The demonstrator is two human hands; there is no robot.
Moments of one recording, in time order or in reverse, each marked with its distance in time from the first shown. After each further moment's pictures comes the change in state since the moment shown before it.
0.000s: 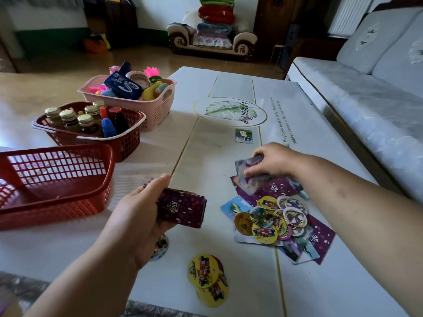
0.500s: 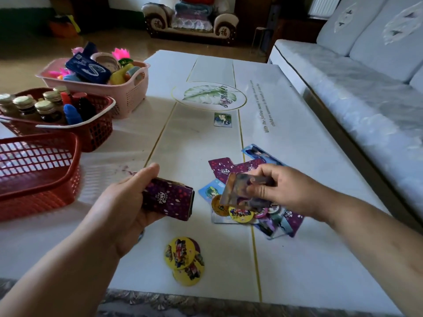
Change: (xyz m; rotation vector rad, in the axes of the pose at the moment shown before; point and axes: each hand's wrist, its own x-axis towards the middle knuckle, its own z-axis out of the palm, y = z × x) left_hand 0.002 -0.014 0.013 0.062 -0.107 -0.052; right_hand -0.107 0.050 0.028 0.523 -0.073 -0.085
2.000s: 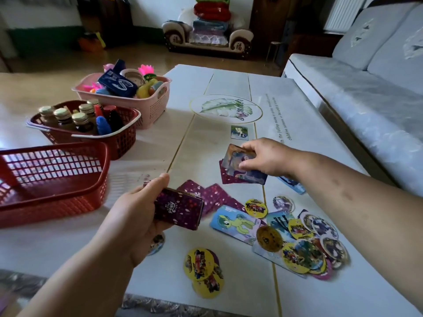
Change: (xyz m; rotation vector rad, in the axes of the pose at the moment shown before) left_hand -0.011 0.010 -0.011 -0.010 0.063 0.020; right_hand 0.090 -0.061 -0.003 -0.470 0.021 -0.075
